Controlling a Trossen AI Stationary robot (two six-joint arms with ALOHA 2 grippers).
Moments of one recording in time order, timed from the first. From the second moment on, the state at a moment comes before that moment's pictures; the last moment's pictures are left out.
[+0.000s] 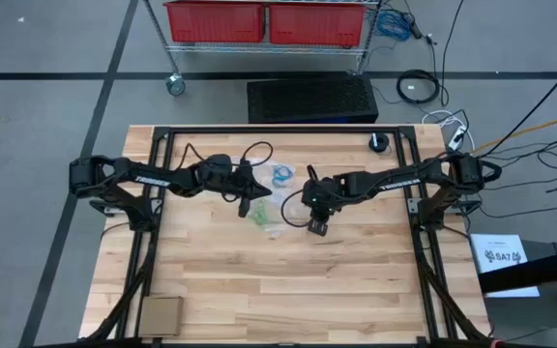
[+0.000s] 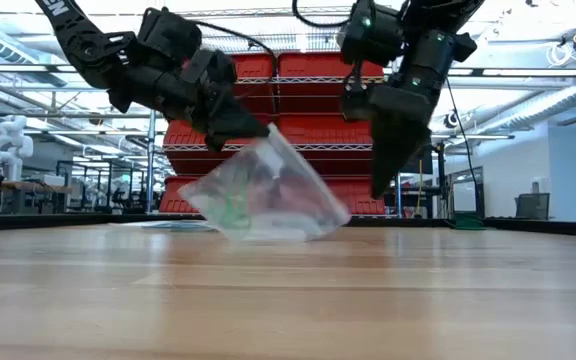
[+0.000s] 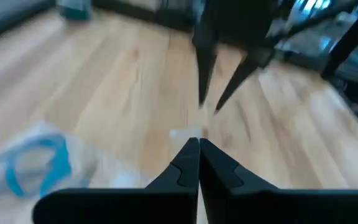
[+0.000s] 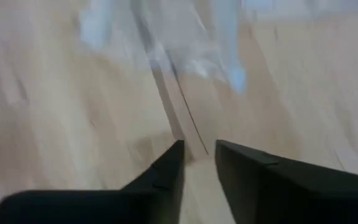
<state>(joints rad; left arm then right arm) 0.28 1.44 0.56 0.51 0.34 -0.14 -0.06 1.64 1.02 -0.51 -0.01 0.33</state>
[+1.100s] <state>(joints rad) 0.38 1.38 0.56 0.50 0.37 -0.12 0.10 1.68 1.02 -0.76 -0.03 0.30</state>
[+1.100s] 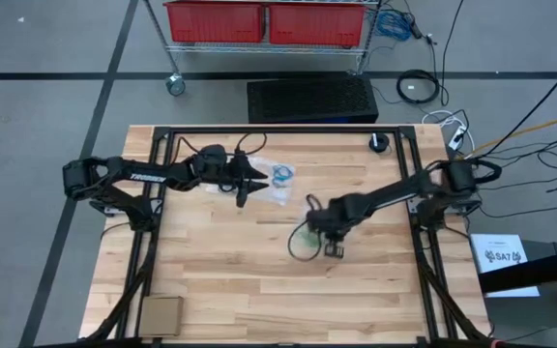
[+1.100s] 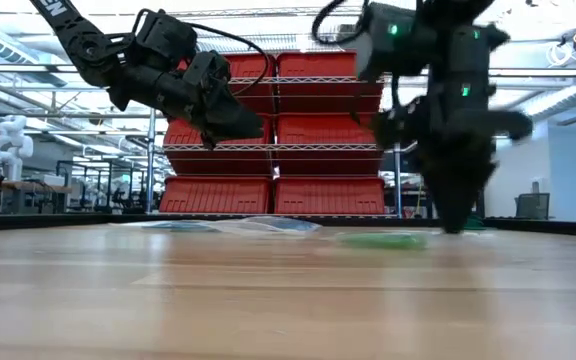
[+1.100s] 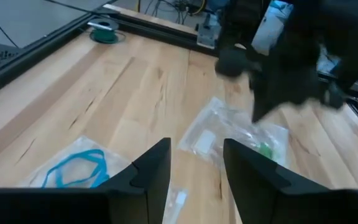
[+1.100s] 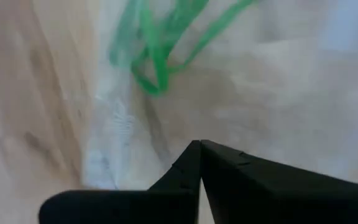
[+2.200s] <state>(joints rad) 0.56 1.38 0.56 0.51 0.42 -0.25 0.16 1.77 1.02 -1.01 0.13 0.91</state>
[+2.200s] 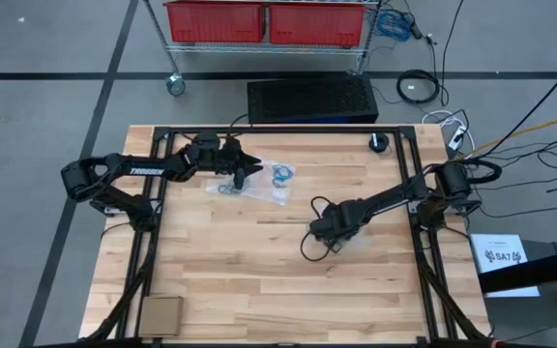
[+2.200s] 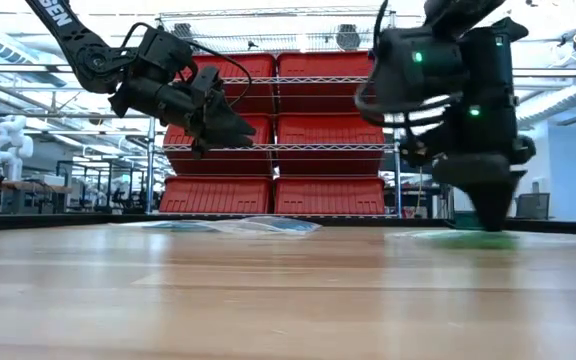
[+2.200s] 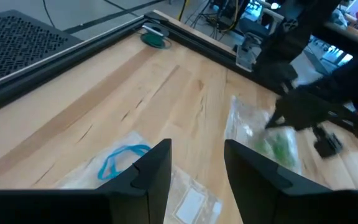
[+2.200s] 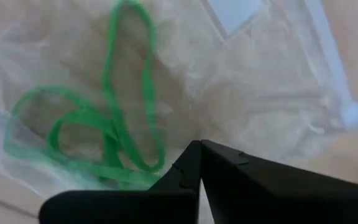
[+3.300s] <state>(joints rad) 0.52 1.19 0.41 0.55 0.54 -0.09 -0.38 1.92 1.09 -0.08 0.03 -0.25</state>
